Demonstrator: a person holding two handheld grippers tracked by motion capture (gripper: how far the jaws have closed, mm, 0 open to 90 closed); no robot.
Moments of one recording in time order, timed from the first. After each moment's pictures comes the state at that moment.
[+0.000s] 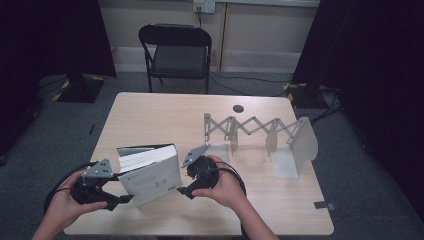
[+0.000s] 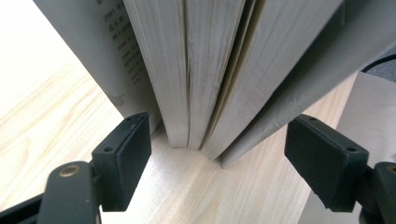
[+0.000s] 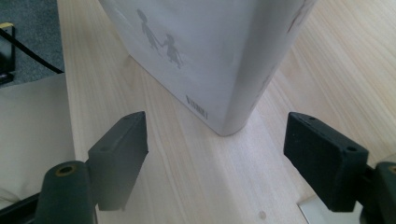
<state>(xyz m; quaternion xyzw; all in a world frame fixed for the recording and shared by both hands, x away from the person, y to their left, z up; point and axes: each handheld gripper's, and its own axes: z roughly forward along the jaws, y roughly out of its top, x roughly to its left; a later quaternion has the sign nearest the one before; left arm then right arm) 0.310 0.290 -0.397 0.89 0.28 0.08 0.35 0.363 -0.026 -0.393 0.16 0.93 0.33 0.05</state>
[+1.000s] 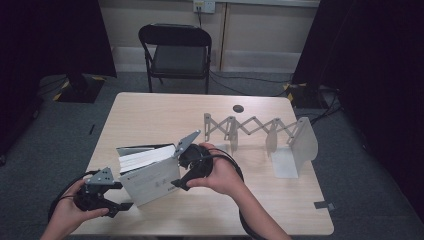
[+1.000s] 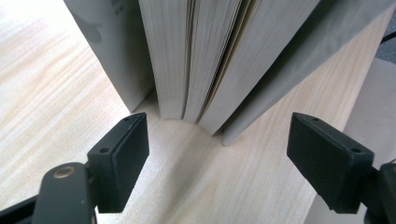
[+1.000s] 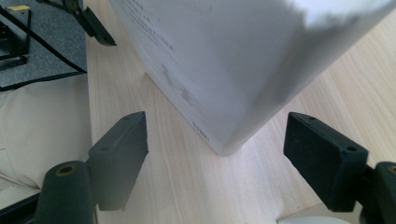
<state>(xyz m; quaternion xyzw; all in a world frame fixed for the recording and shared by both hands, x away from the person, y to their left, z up) 0.306 0.296 -0.434 0.89 0.30 0.06 0.34 0.371 -0.008 -0.350 0.11 0.94 0.32 0.04</state>
